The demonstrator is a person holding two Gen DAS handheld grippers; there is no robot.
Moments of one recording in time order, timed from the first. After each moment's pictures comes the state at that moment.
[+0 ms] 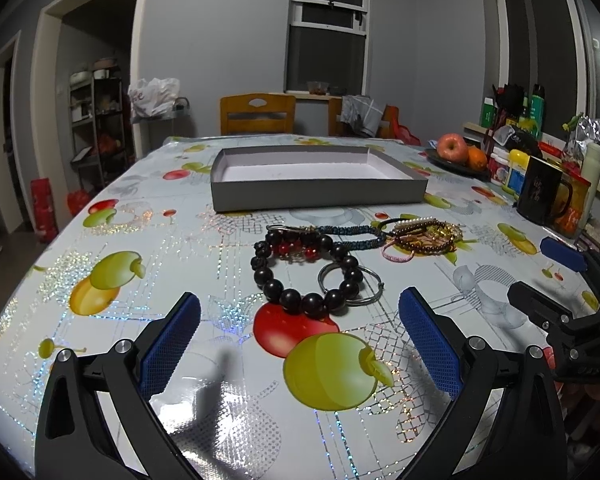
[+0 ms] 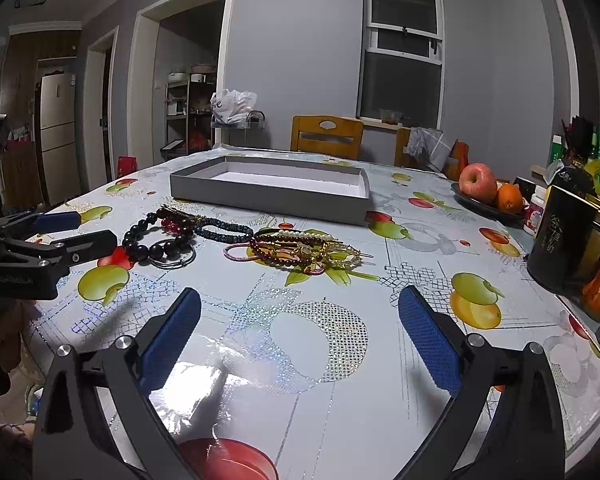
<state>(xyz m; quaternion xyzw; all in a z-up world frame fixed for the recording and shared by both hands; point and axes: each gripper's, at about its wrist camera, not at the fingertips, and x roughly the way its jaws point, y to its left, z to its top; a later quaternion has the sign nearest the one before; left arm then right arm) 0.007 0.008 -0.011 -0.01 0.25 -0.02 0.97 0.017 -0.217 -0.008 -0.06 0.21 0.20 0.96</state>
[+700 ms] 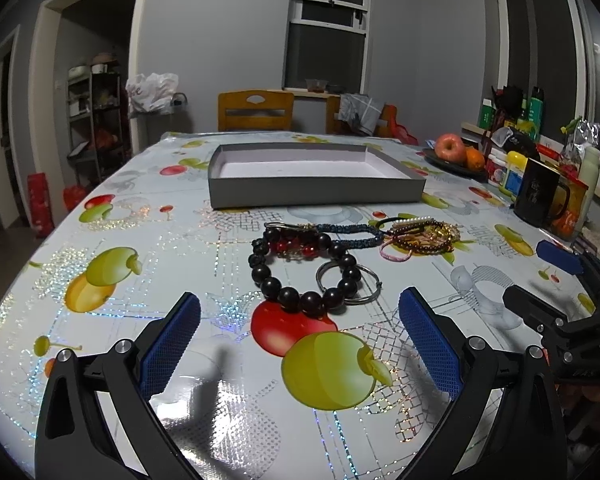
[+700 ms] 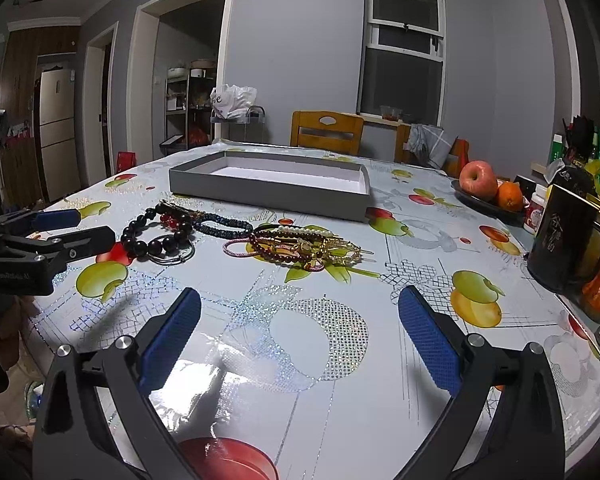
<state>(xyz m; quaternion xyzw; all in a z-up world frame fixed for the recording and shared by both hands) 0.007 0.011 -0.006 -0.03 0.26 -0.02 0.97 0.020 -0.215 -0.009 -0.07 0.21 0.19 0.95</state>
